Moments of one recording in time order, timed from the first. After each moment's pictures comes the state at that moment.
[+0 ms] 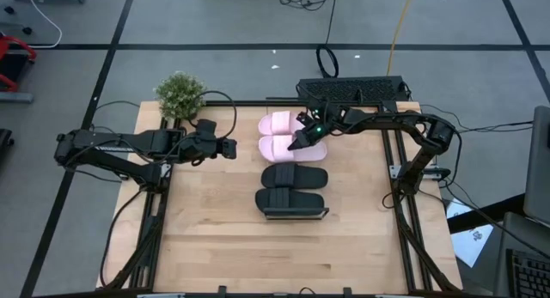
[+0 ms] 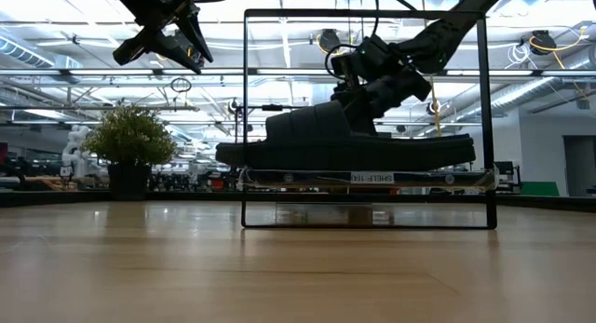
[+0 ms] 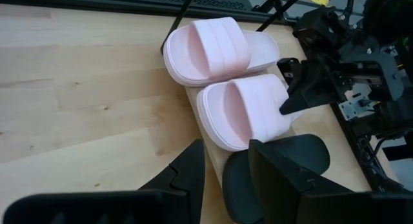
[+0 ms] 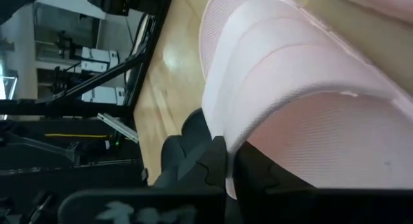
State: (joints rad) left arm 0.02 1.08 0.95 -0.62 -0.45 -1.15; right arm -0.52 1.69 0.97 0.01 -0.76 0.75
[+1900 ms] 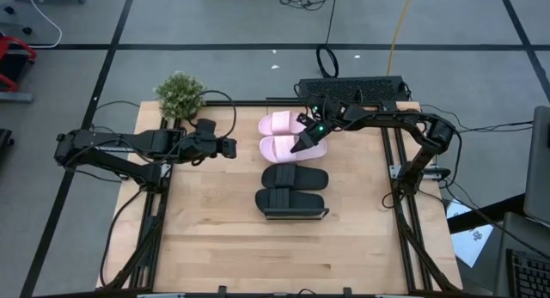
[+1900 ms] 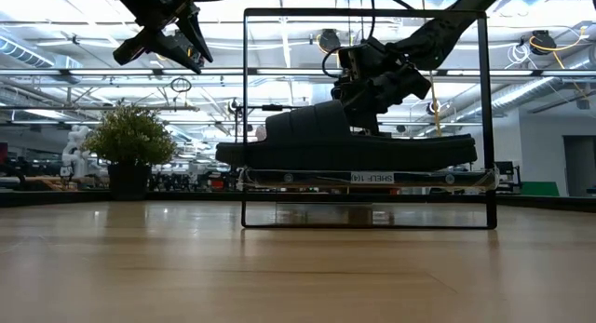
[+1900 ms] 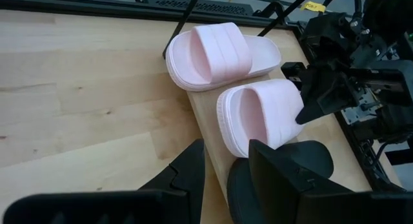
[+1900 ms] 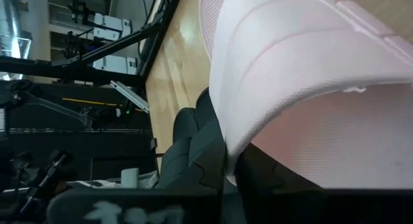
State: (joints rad) left arm 0.02 1.08 0.95 -0.62 -0.47 -1.15; right arm -0.54 1.69 1.01 -0.11 -0.89 0.61
